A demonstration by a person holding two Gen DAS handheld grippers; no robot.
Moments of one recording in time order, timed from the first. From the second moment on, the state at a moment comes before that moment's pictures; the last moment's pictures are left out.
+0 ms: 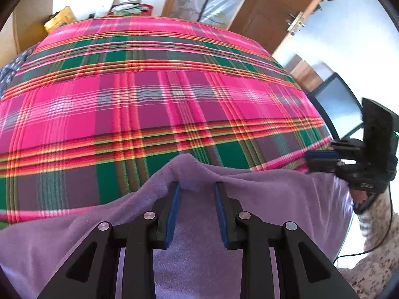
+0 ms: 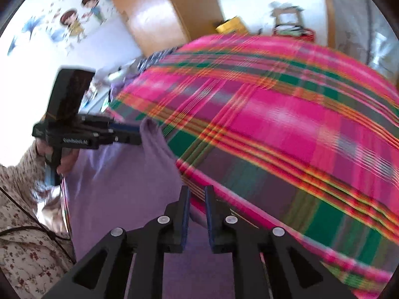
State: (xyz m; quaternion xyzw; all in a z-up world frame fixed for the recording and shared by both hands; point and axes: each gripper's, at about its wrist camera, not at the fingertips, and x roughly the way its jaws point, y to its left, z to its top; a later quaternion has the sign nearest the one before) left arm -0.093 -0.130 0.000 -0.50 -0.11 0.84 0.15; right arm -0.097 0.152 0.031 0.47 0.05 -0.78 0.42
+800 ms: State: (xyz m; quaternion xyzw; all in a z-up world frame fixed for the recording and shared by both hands) left arm 0.017 -0.164 0.029 -0.47 -0.13 0.87 0.09; right arm -0.001 0.235 0.022 0.45 0.00 -0.85 0.26
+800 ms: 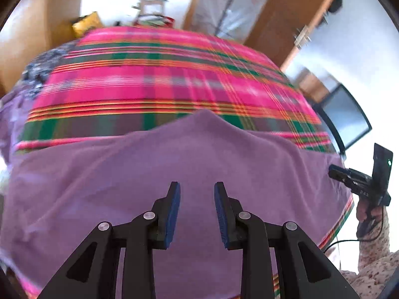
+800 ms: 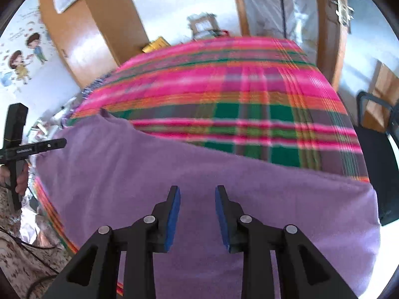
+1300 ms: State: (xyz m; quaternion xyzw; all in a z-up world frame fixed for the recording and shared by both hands) left arm 0.088 -0.237 -0.001 -0.48 -0.18 0.86 -0.02; right arm 0.069 0.087 0.006 0.43 0.16 -0.76 0.47
